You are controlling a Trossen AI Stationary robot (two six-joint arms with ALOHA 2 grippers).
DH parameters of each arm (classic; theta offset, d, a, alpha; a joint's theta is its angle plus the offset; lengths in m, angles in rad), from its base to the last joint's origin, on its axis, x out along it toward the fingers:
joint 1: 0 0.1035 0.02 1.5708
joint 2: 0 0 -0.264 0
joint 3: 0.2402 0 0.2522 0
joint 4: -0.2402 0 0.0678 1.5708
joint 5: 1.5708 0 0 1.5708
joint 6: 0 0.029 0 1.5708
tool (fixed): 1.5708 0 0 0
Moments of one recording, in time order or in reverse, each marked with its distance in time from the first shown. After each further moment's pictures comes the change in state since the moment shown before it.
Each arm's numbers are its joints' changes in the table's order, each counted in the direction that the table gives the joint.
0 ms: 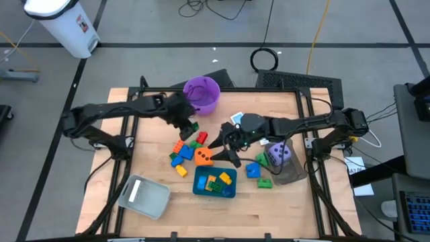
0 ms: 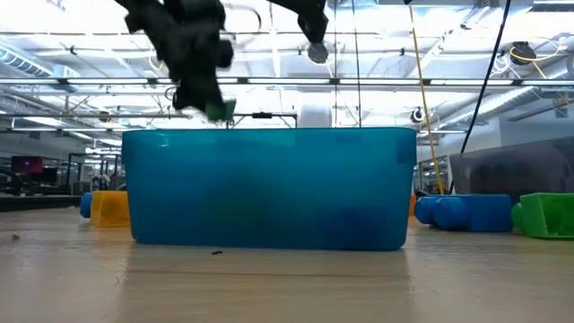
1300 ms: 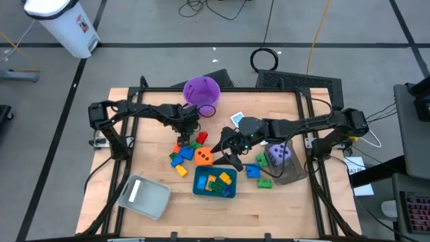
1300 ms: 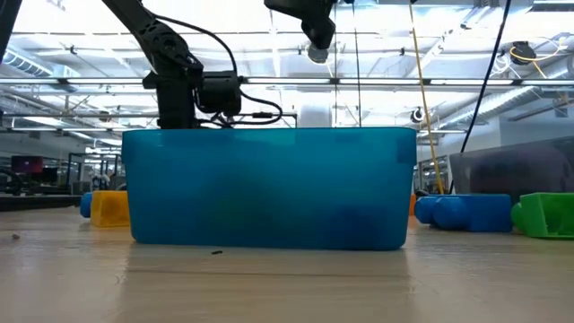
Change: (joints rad) left arm 0.013 -0.320 -0.102 0.034 -0.276 0.404; right arm 0.026 -0.001 0.000 -0.082 -0.016 -0.029
